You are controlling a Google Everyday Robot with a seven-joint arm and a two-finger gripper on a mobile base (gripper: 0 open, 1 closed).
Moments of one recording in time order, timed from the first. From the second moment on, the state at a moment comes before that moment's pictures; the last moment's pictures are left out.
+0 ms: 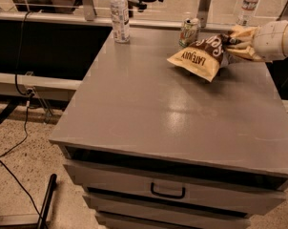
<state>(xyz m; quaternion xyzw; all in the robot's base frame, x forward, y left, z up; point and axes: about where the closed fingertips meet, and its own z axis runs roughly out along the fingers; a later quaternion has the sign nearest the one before) 0.698 -0.273 0.918 -0.60 0.59 -0.03 0.54</state>
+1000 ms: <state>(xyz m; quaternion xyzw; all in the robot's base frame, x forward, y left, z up) 0.715 -0.265 0.909 -0.61 0.58 -0.02 0.54</state>
